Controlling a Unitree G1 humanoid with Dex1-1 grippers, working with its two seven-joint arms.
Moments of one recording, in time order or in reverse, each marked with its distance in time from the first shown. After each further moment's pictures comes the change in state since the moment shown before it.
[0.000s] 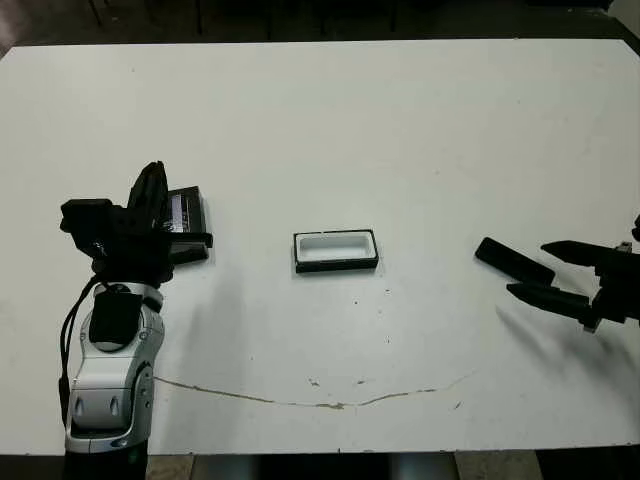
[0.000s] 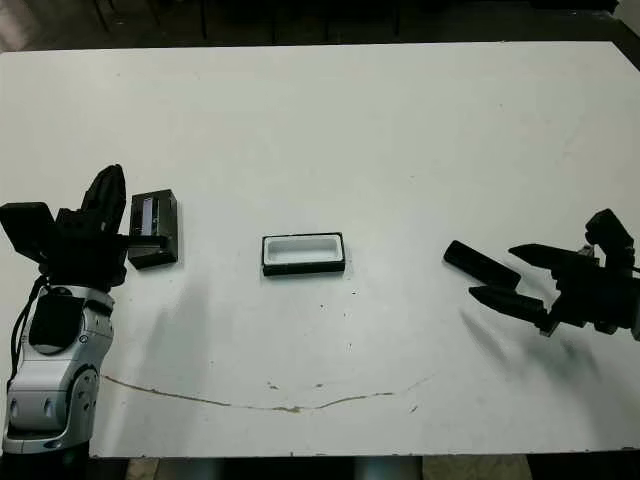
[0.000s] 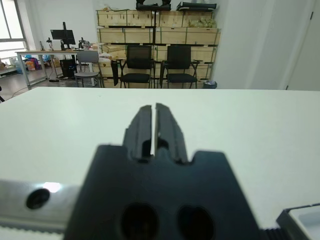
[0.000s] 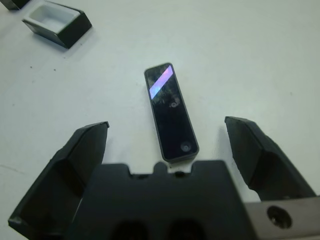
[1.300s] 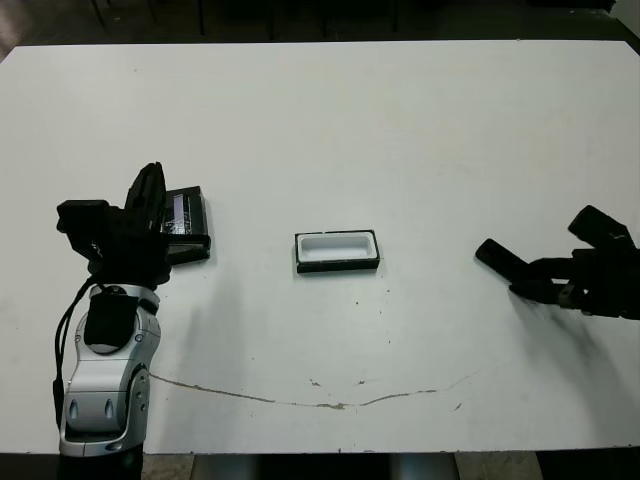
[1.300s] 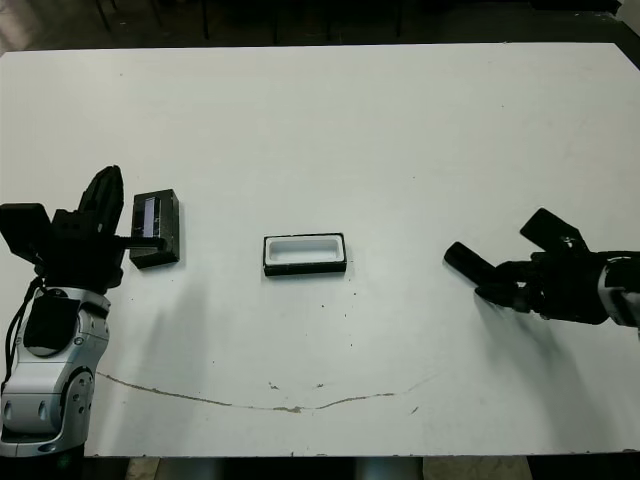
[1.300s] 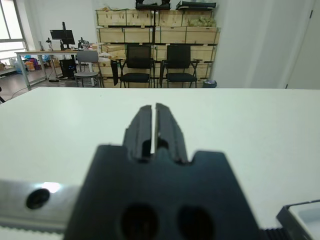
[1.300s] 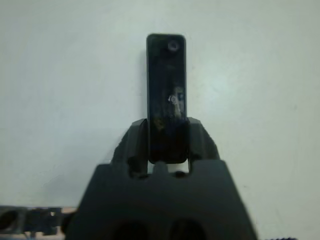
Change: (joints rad) left arm 0.011 0.014 0.001 -0.016 -0.013 0.011 -0.004; right arm -0.109 -0.163 0.282 -0.277 -0.237 0.221 -0.078
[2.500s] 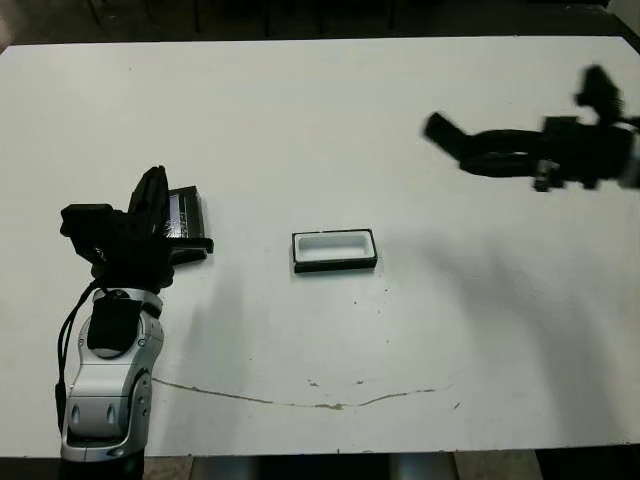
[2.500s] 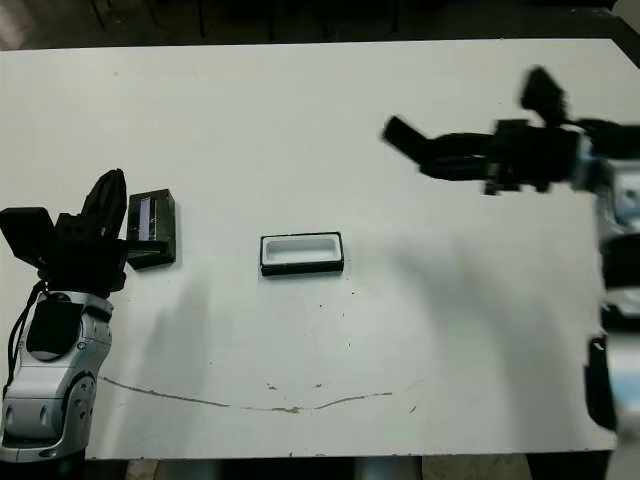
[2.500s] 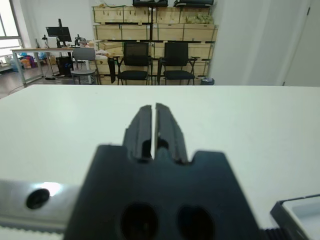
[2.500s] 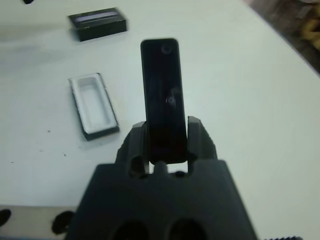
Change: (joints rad) left arm 0.024 -0.001 -0.021 -0.018 0.014 0.001 0.011; right arm -0.755 0.389 0.101 0.680 -0.051 -0.482 0.356
